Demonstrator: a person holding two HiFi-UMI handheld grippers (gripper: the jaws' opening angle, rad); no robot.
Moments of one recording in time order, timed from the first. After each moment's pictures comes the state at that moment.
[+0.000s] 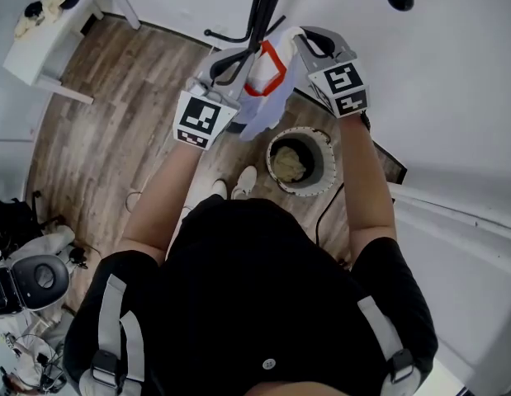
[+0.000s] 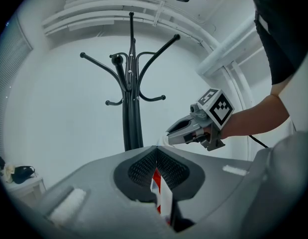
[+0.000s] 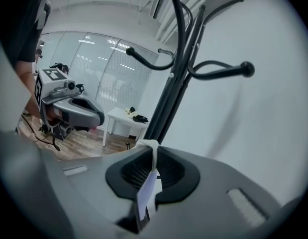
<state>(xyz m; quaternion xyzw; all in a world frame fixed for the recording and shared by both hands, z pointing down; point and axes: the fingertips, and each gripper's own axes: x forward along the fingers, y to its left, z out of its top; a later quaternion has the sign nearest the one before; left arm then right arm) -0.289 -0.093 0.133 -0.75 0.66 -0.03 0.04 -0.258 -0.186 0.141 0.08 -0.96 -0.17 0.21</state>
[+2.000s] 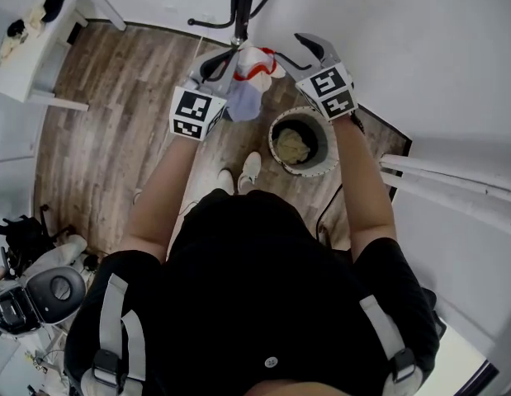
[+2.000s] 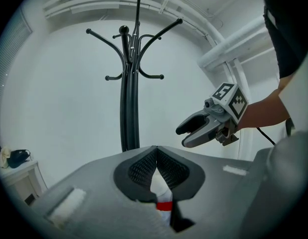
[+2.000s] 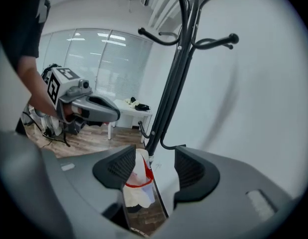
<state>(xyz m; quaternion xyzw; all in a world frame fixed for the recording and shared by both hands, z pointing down) -0.287 -0.087 0.207 -0.76 0.64 -0.05 -0.03 -0.217 -0.154 0.217 0.10 -0.95 -0.12 0.27</state>
